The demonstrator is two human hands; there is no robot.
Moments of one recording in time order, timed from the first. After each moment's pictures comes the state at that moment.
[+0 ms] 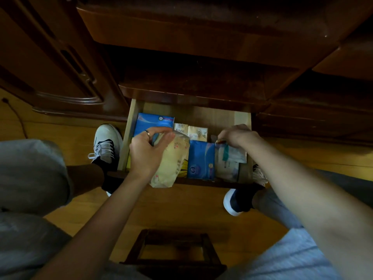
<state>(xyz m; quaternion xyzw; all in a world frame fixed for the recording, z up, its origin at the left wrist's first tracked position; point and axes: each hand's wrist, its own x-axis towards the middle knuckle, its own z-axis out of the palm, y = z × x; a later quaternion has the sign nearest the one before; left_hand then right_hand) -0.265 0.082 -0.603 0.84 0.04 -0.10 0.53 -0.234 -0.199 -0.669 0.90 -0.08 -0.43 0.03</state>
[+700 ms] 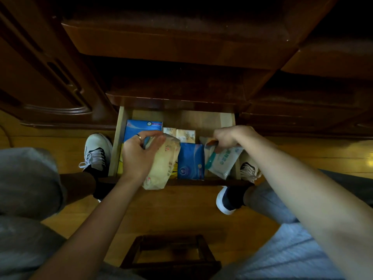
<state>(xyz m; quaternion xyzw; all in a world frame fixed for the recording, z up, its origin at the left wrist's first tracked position) -0.276 0.073 -0.596 0.83 0.03 -0.09 0.54 -0.243 -0.212 -0.639 0.87 -0.04 -0.48 -0.02</state>
